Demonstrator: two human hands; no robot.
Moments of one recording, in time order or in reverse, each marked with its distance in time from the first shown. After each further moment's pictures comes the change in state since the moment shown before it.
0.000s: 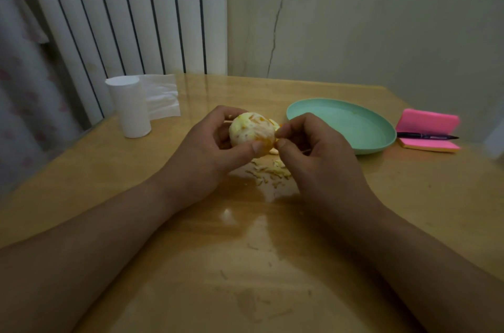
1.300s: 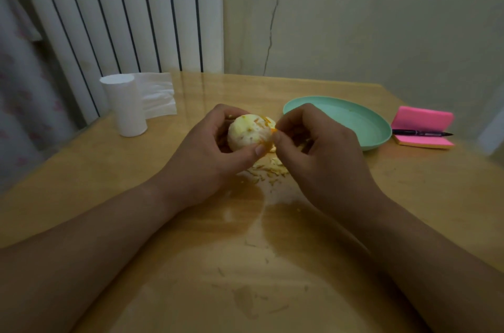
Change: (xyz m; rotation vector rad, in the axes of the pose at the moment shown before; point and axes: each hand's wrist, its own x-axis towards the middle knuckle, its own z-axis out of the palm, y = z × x) left_hand -0.002 0.001 0.004 0.078 -0.008 0.041; right_hand 0.004 0.001 -0.008 -0.229 0.069 -0.194
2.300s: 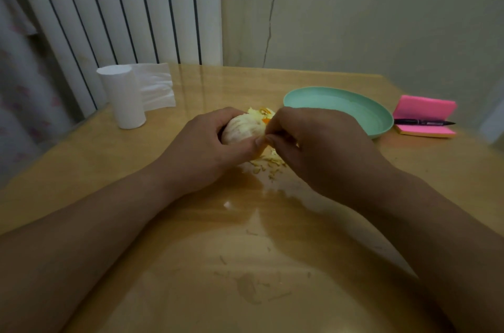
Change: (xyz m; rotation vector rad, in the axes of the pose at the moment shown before) left_hand 0.005 -0.006 -0.007 0.266 -0.060 0.035; right_hand 0.009 -0.006 -0.012 -0.396 -0.235 -0.289
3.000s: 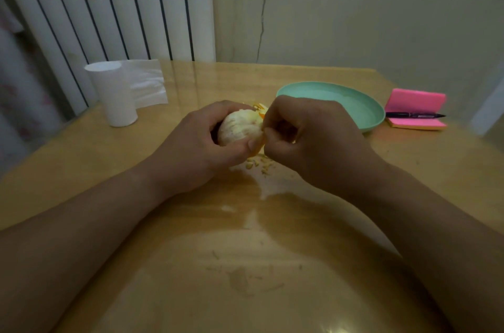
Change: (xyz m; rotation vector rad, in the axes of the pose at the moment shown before) left_hand -0.003 0.000 0.000 -0.093 -0.059 0.106; right_hand -0.003 0.004 0.002 0.204 0.104 0.024
